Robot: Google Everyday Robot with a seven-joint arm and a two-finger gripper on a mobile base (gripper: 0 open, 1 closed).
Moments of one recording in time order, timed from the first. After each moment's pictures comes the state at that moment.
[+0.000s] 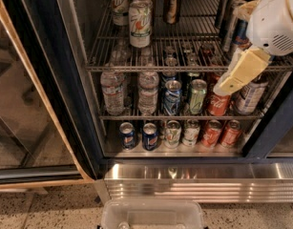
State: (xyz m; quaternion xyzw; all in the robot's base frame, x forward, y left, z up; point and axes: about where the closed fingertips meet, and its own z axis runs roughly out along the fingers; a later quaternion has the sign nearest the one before) arm 0.503 -0.171 0.996 -0.57 0.74 -0.02 0.35
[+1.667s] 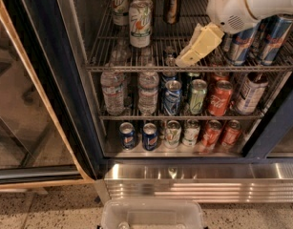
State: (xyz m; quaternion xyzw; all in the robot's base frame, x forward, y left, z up) arm 0.575 -0.093 1.020 -0.60 0.65 0.04 0.46
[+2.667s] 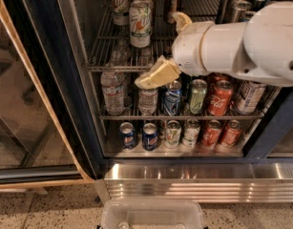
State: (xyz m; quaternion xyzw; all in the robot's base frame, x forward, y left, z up) arm 0.559 -0.030 0.974 -0.51 0.66 0.07 0.55
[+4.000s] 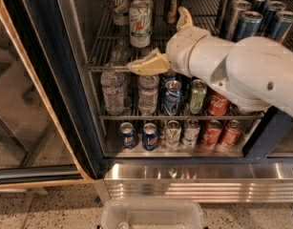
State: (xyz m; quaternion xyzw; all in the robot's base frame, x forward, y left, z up) arm 0.601 -0.026 0.986 -0.40 0.63 0.06 0.66
